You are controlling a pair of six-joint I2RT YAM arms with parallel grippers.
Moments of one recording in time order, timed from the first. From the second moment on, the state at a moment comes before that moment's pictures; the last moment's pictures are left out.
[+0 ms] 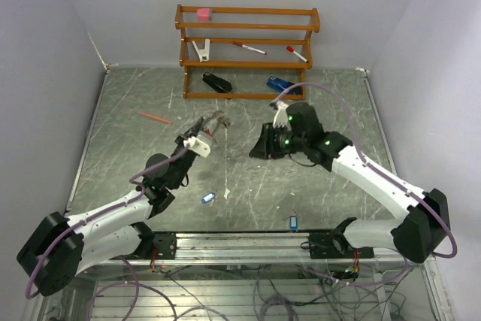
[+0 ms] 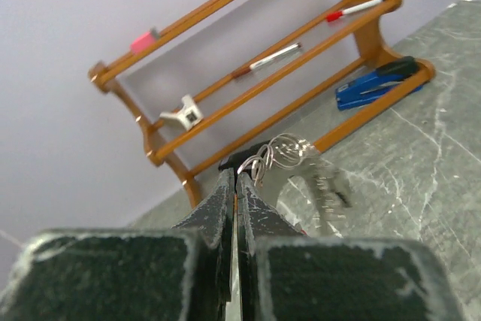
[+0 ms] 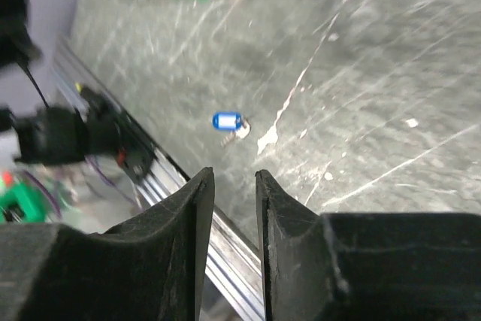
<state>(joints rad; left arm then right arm) -0.74 1.00 0.33 0.95 -0.20 0.60 0.61 1.27 1.04 -0.40 -0.38 0.53</state>
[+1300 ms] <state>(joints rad) -0.57 0.74 0.35 0.65 -0.47 0.37 1.03 1.96 1.39 -0.66 -0.18 0.84</state>
